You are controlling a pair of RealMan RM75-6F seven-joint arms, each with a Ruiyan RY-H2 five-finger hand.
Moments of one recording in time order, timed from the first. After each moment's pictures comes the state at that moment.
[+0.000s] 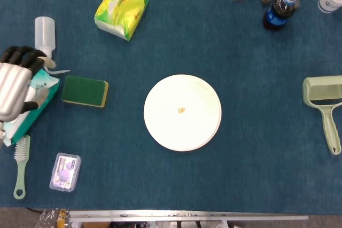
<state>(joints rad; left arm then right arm) -0.32 -1.06 -0.08 -1.78 1.50 1.22 0.21 0.11 -1.10 0.11 -1.56 -1.49 1.46 0.11</state>
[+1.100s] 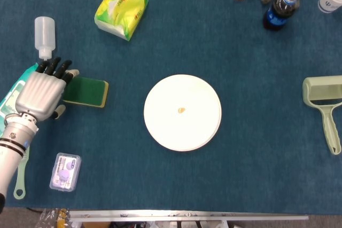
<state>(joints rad) -0.45 -1.27 -0.02 -1.60 1.27 0.99 0.49 0.11 -1.11 0.10 -1.50 -1.47 1.45 0.15</state>
